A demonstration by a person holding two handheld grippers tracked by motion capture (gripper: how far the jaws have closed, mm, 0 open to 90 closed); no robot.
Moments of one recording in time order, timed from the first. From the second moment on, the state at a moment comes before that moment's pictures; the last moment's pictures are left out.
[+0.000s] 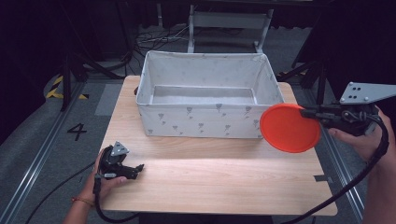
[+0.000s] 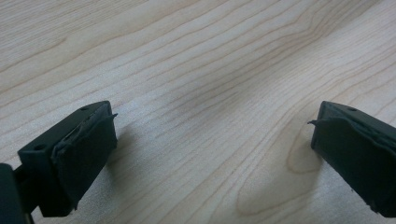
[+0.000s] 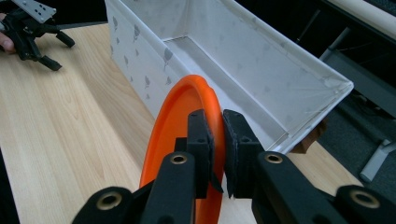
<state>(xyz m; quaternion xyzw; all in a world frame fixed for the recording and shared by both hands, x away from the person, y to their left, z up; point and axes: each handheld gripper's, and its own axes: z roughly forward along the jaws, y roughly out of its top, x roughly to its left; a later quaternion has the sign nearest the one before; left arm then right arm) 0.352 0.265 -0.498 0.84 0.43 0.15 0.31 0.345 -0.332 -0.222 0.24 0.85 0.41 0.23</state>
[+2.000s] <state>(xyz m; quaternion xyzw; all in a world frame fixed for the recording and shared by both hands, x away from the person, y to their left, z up) 0.352 0.265 -0.498 0.83 0.43 0.15 0.31 0.510 -0.259 -0.213 0.23 0.86 0.39 0.25</state>
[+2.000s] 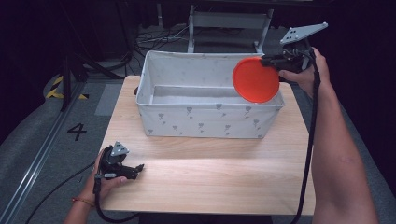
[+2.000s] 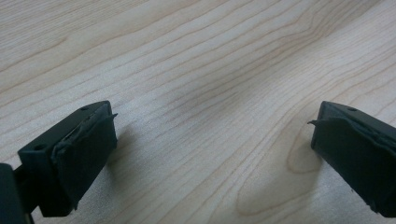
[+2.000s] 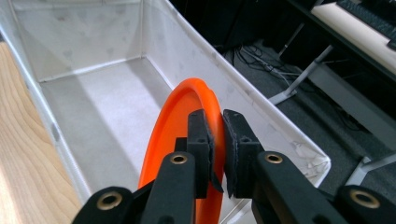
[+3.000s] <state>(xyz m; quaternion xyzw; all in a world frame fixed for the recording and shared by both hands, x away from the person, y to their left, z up) 0.351 0.265 -0.498 0.83 0.43 0.15 0.31 0.521 -0.245 -0.275 0.11 0.93 0.30 0.17</state>
